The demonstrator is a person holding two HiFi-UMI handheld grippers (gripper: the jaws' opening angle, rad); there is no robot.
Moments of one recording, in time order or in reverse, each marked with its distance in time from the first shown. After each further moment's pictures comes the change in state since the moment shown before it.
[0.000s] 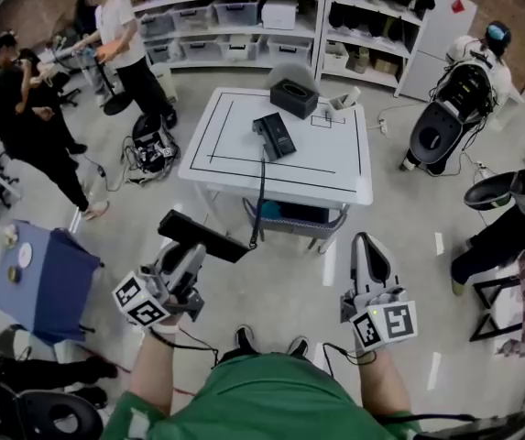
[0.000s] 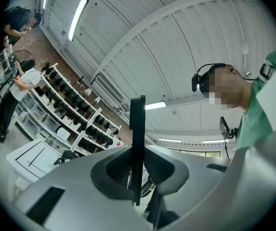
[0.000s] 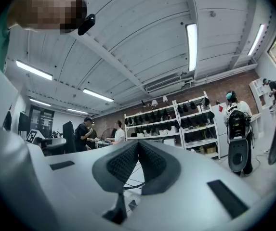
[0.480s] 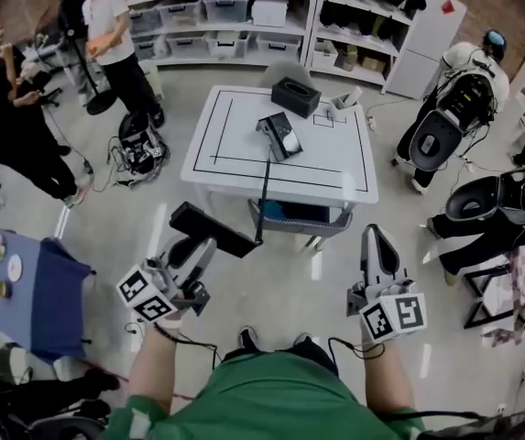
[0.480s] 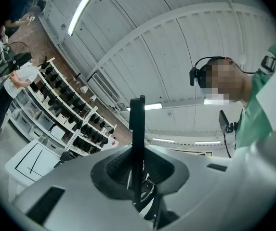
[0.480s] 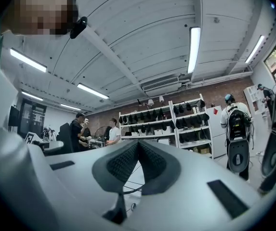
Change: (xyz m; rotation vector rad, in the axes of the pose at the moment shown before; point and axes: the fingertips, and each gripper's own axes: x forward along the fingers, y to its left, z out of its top) left arm -0.026 0.068 0.029 -0.012 0.017 -0.090; right arm 0.052 0.054 -0.007 -0.030 0.009 -0.094
